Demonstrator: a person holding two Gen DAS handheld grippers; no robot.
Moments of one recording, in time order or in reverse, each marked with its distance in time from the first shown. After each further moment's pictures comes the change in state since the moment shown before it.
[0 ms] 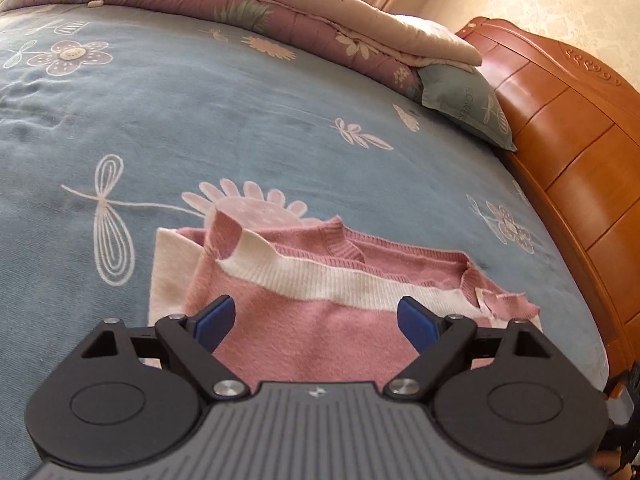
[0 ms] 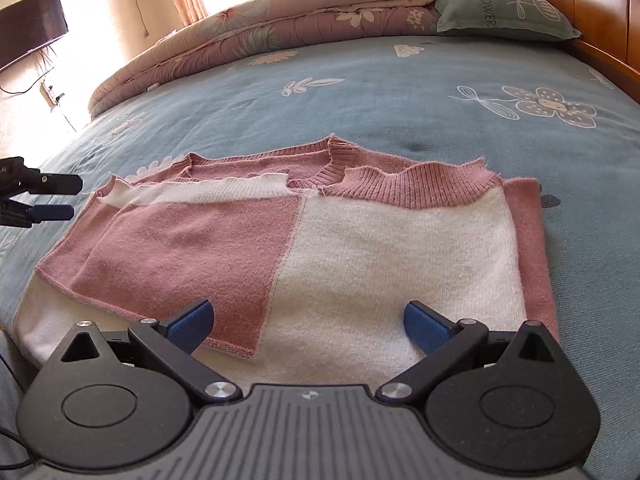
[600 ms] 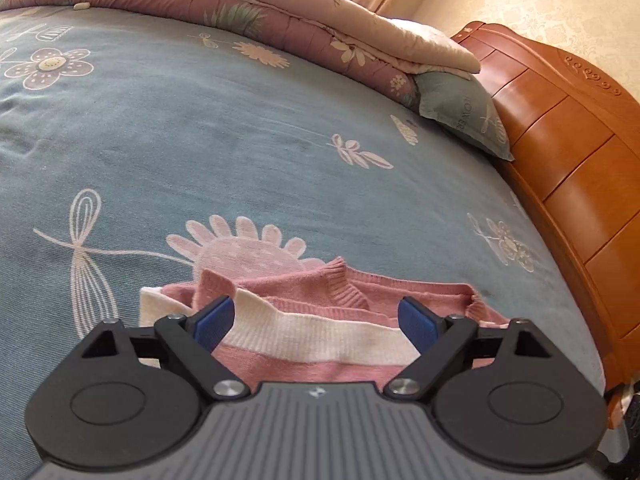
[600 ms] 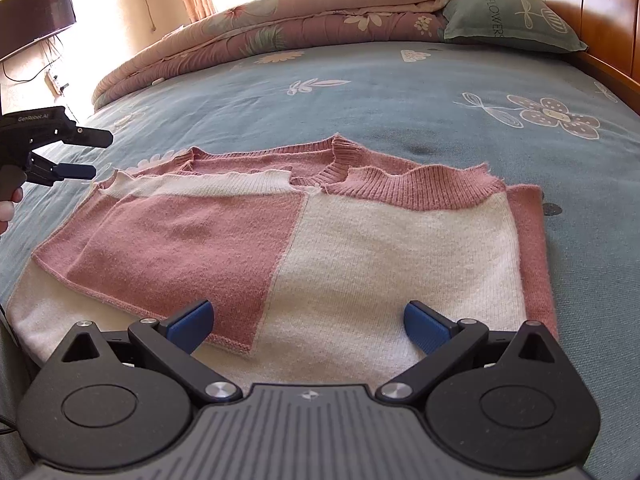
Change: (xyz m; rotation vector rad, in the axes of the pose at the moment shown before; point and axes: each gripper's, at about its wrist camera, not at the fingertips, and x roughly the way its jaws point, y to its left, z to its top) left arm 0.025 0.002 0.026 0.012 0.011 -0.084; right arm 0.003 0.005 -0.001 -0.042 -0.005 -0.012
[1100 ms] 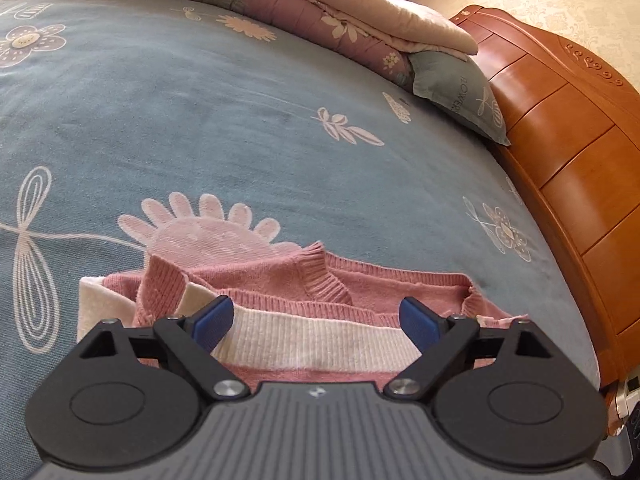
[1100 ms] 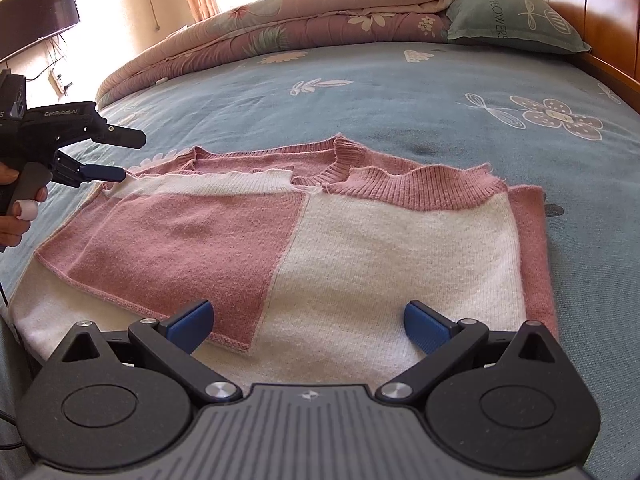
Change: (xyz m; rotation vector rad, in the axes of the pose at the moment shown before) left arm 0.054 -0.003 0.002 -0.033 0.076 0.032; right arm 0.000 -0.001 0.000 -0.008 -0.001 0.008
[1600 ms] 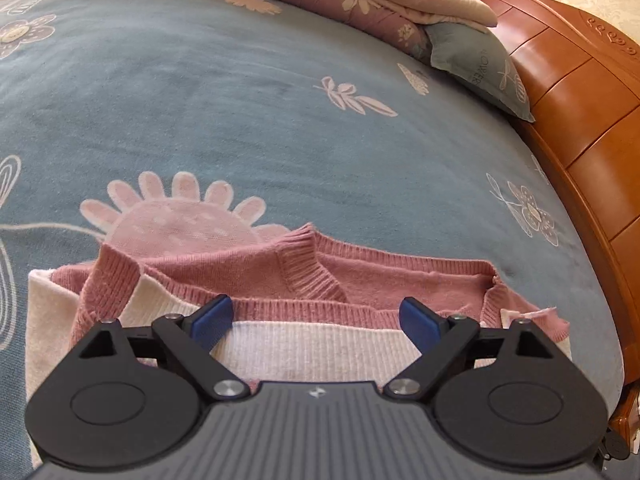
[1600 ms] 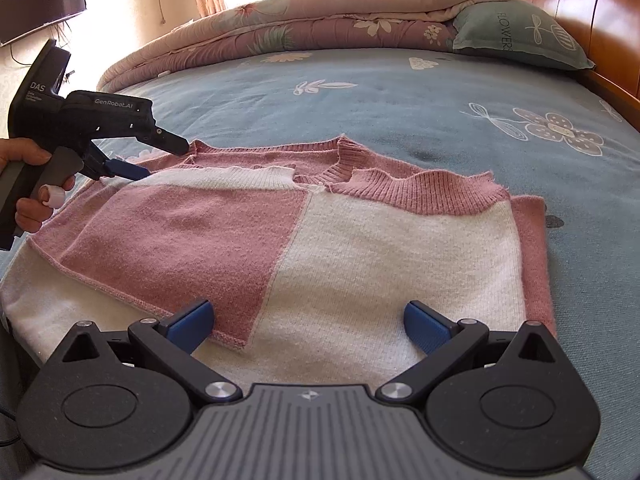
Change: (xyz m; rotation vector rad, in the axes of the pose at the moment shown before) left arm 0.025 -0.037 0.001 0.059 0.045 0.059; right arm 0.002 0.004 -0.004 -0.050 -0.013 -0.024
